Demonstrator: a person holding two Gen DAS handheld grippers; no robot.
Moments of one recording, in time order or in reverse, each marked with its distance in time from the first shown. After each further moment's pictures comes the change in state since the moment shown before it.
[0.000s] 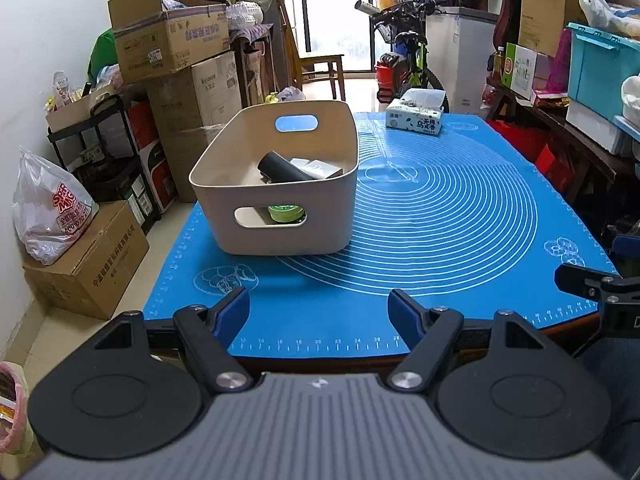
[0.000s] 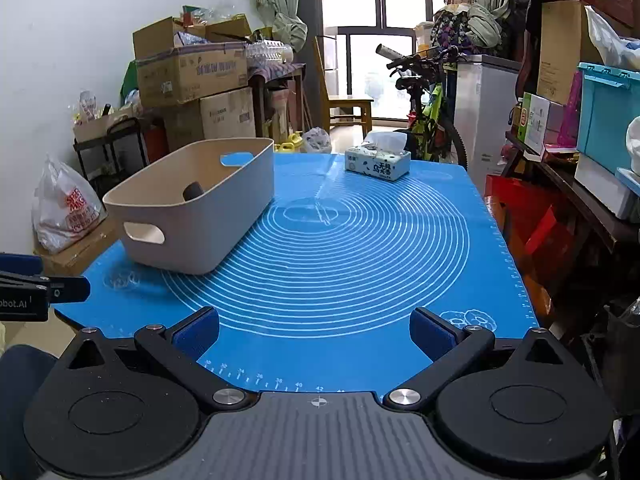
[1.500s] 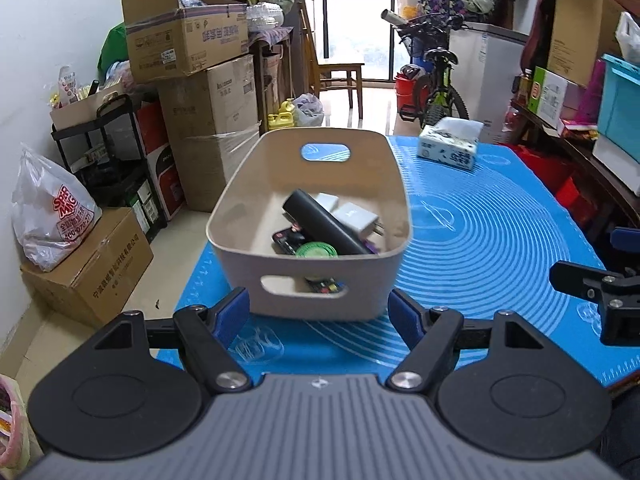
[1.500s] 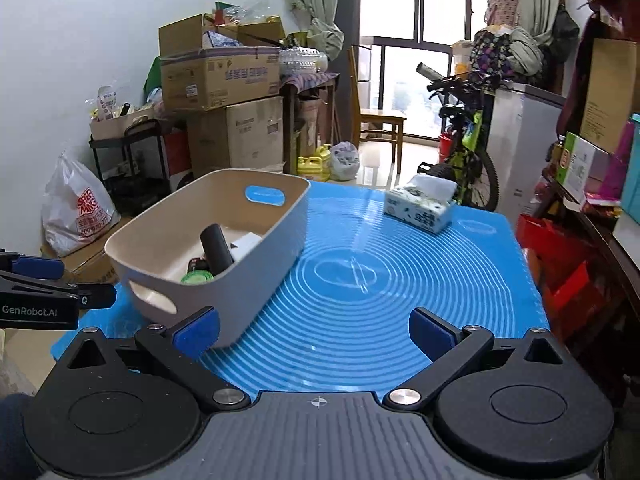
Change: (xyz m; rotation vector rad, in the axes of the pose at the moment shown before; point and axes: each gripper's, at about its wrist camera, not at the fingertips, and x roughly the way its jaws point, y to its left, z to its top) left arm 0.039 0.030 0.056 -0.057 -0.012 0.016; right arm 0.054 0.034 0.086 -0.087 -0.018 0.050
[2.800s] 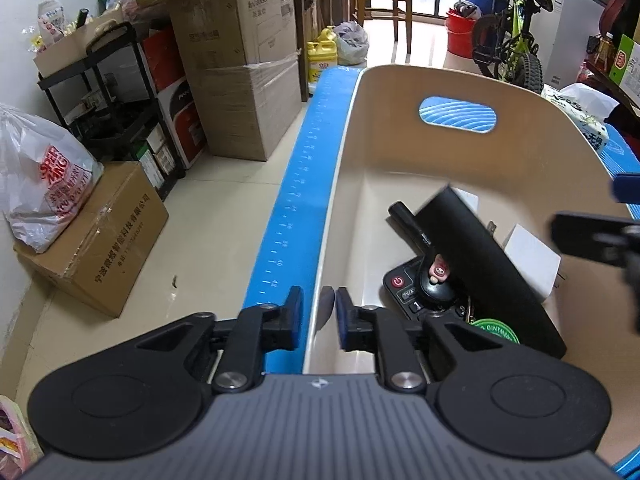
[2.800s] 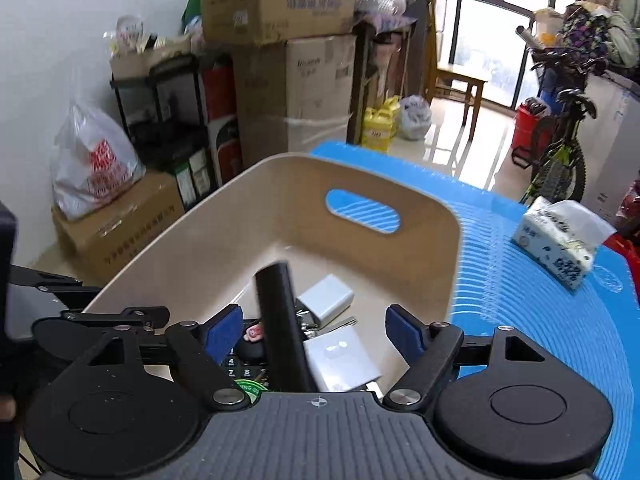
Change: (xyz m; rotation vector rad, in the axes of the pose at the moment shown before) left arm 0.193 0.096 0.068 -0.037 0.228 0.091; right arm 0.223 0.105 0.117 -0.115 0.191 0.127
